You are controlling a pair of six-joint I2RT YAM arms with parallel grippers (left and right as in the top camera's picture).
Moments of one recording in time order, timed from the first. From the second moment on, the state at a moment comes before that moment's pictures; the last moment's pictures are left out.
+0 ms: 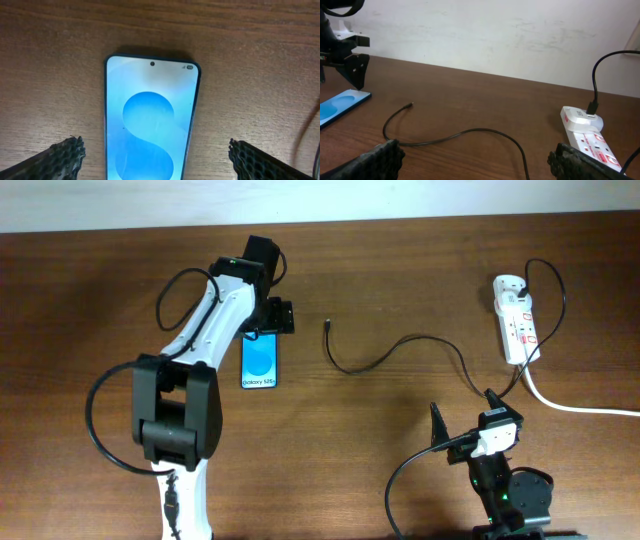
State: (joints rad) left arm -0.27 2.20 1.84 -1.04 -0.09 -0.34; right arm 0.05 0.01 0.01 -0.06 -0.14 -0.08
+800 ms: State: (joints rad) left arm -0.27 2.28 1.84 -1.04 -0.14 -0.34; right arm 0.05 0.01 0.01 -0.06 -0.14 -0.08
